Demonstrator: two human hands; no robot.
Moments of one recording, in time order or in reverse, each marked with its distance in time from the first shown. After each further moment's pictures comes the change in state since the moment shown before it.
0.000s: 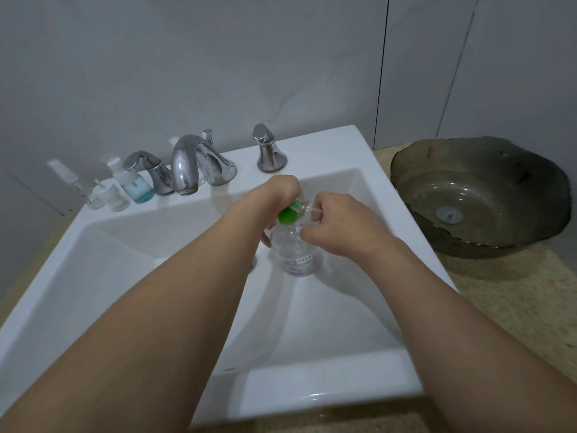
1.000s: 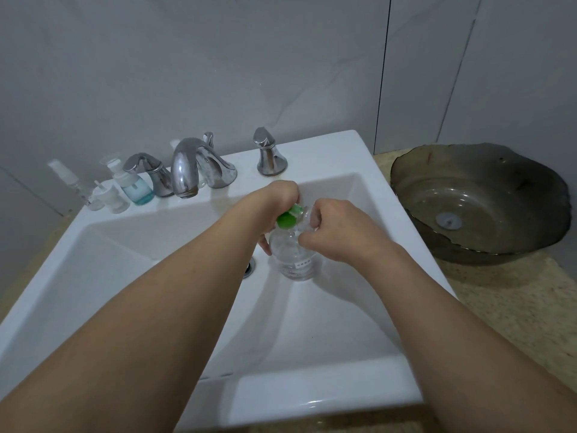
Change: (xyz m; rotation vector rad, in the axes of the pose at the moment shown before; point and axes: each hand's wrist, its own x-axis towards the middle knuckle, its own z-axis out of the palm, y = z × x) left_hand 0.013 -0.001 0.002 0.017 -0.035 -0.017; right_hand 0.001 0.001 0.001 0.031 -0.045 0.010
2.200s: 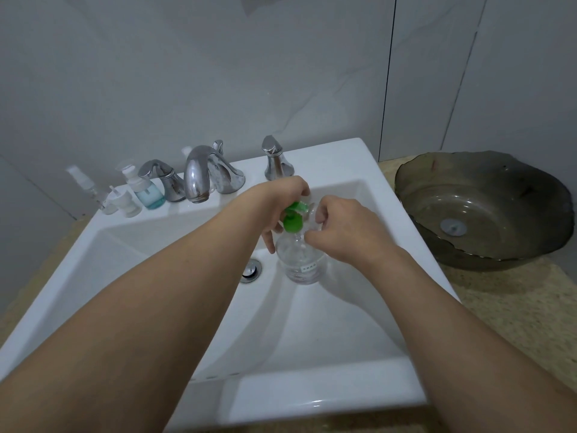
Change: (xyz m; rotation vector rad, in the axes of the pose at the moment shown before) left_hand -0.005 0.007 -0.015 -0.048 -0.099 -0.013; right_hand 0.001 -0.002 -0.003 -0.044 0.117 -0.046
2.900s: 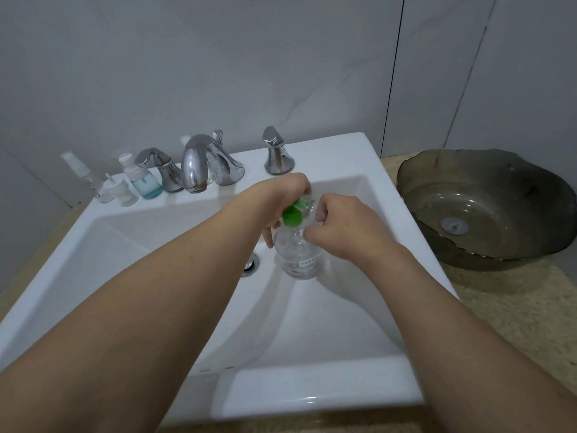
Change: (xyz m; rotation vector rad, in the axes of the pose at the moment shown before) left_hand 0.001 -0.002 0.008 -0.005 0.054 0.012; right_hand -0.001 -0.001 0.001 -0.006 -0.035 0.024
